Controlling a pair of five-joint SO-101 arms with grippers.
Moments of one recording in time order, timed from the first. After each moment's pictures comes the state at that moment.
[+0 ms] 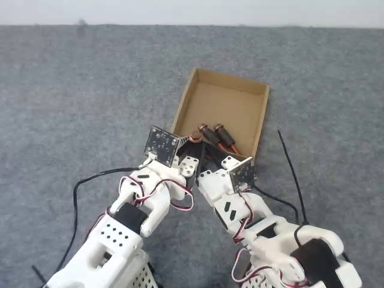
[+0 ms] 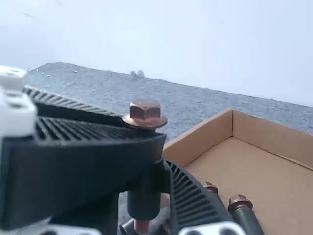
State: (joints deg) left arm 24.4 -61.1 84.9 14.1 10.6; right arm -34.5 -17.2 94.3 -62.0 -3.8
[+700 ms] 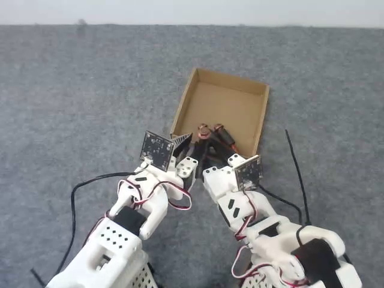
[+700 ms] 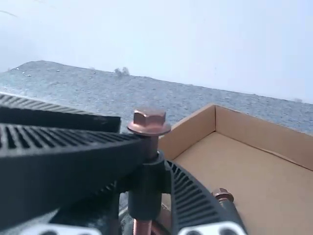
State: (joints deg) left arm 23.8 -61.7 88.2 9.1 10.6; right arm -32.4 -17.1 94.3 -62.0 -3.8
